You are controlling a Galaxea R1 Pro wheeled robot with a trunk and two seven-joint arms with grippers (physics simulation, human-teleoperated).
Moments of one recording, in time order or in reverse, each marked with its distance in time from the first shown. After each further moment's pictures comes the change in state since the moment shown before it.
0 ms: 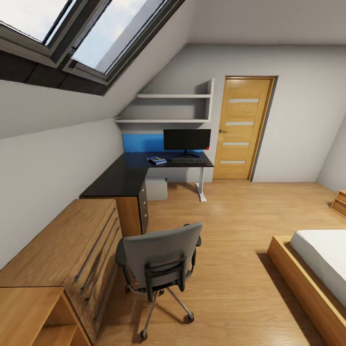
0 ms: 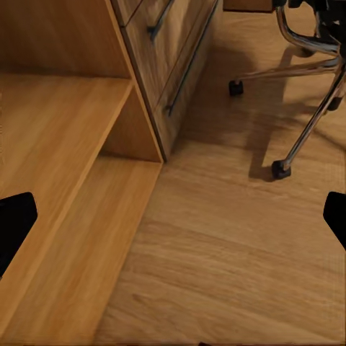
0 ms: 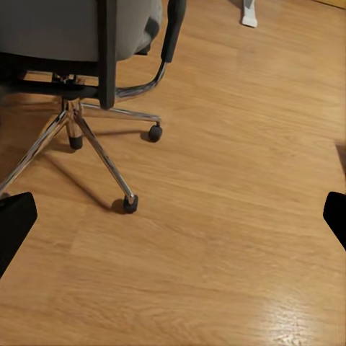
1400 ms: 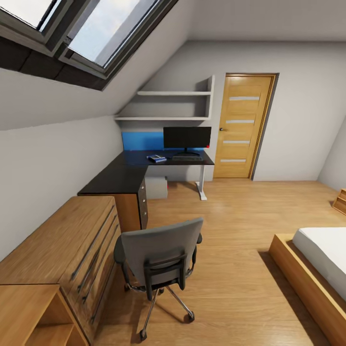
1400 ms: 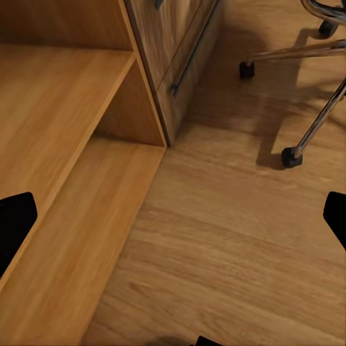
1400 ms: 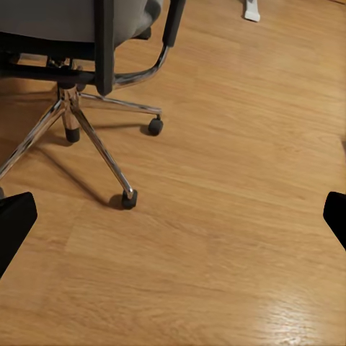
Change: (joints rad) left arm 0.000 -0.003 0.000 0.000 0.044 0.026 -0.001; right arm 0.000 -0.003 0.001 0.002 0.001 0.000 0.001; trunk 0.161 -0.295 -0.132
